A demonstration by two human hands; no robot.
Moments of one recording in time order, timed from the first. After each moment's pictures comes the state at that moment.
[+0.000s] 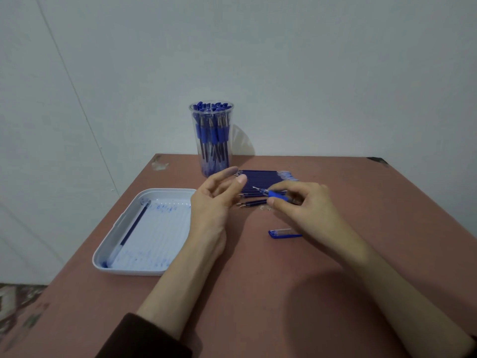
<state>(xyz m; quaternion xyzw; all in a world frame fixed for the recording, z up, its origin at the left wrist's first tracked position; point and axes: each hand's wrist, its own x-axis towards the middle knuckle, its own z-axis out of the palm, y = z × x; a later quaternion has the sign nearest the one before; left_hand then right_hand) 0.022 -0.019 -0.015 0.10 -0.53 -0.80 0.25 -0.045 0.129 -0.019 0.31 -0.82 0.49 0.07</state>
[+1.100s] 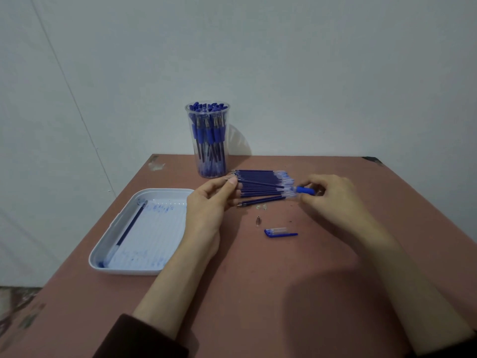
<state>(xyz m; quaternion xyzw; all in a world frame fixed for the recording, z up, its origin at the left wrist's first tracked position) 0.017 -0.022 -0.022 0.15 -0.56 -0.78 0.26 -0.069 0.164 -0.007 0.23 -0.90 0.34 0.10</state>
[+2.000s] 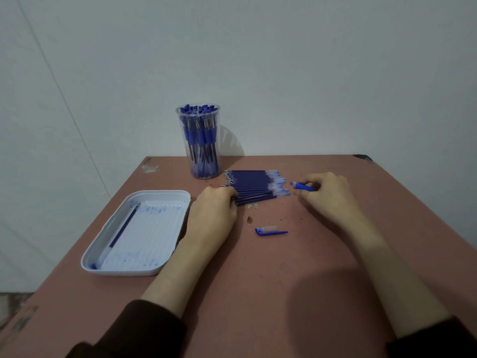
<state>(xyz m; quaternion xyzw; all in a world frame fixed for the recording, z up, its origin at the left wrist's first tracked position) 0.007 -0.024 -0.027 0.09 -0.94 -0.19 0.27 -0.083 0.172 -0.013 0.17 -0.92 0.33 0.10</state>
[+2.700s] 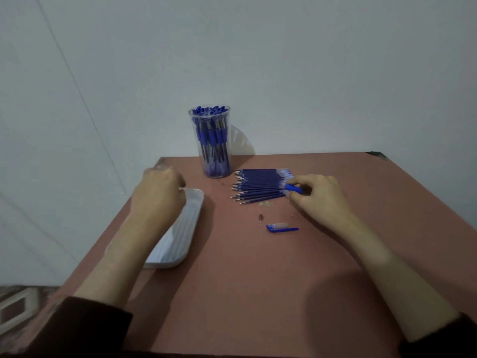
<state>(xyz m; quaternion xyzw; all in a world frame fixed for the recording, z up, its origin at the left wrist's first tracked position) 0.048 -0.098 0.012 0.21 -0.95 -0.04 0.22 -0.072 0.151 -0.021 0.26 -0.90 0.33 0.11</state>
